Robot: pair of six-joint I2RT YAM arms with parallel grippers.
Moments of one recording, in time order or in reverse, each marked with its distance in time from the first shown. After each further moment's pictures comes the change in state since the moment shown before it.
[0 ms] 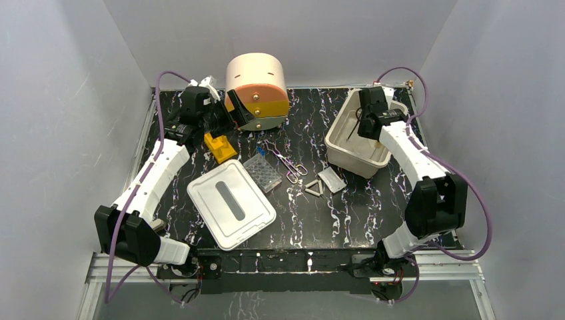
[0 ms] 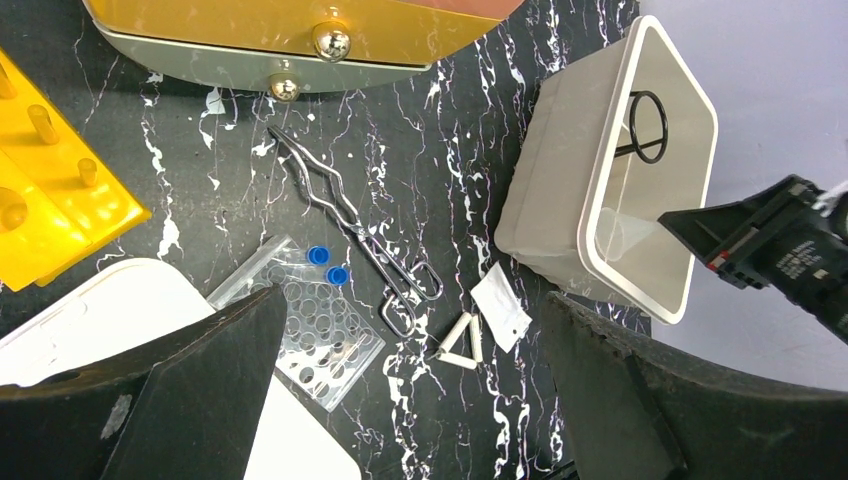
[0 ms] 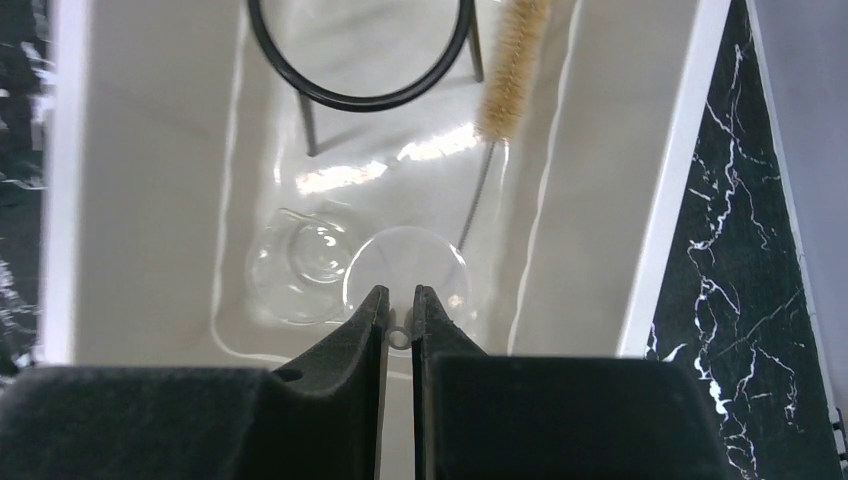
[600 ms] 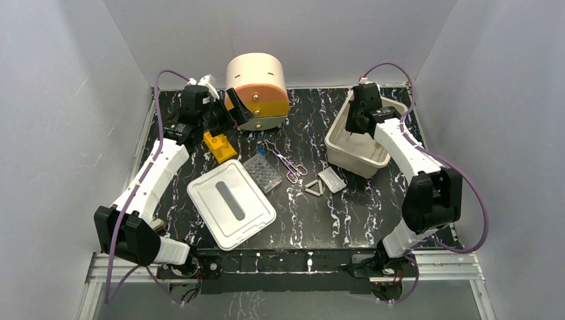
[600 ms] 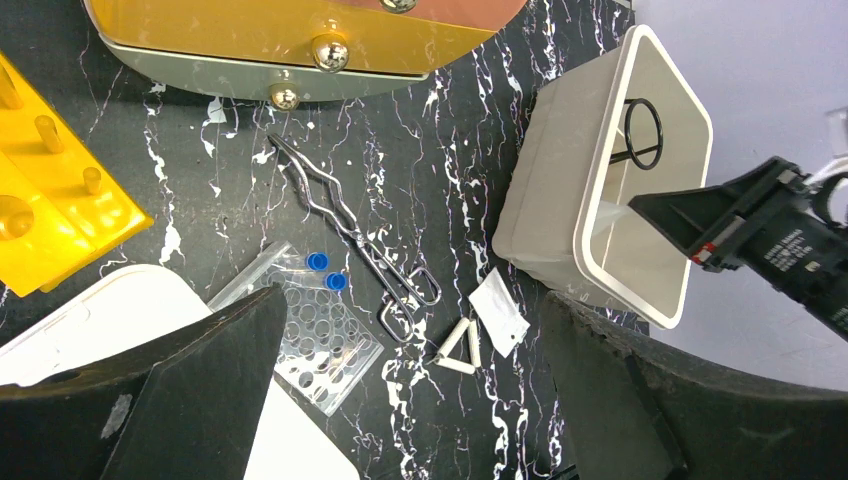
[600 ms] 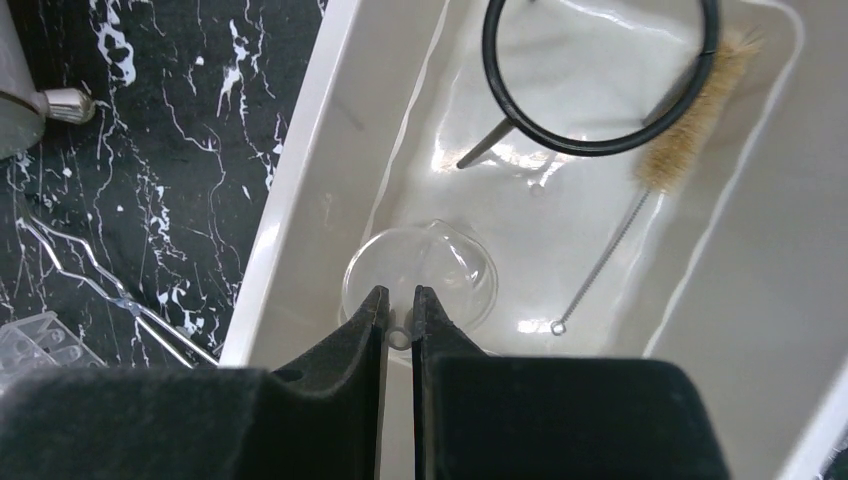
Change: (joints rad) left arm 0.002 0.000 0.013 -0.001 -0.005 0.001; right arm 0.028 0.070 0.023 0.111 -0.219 -0.027
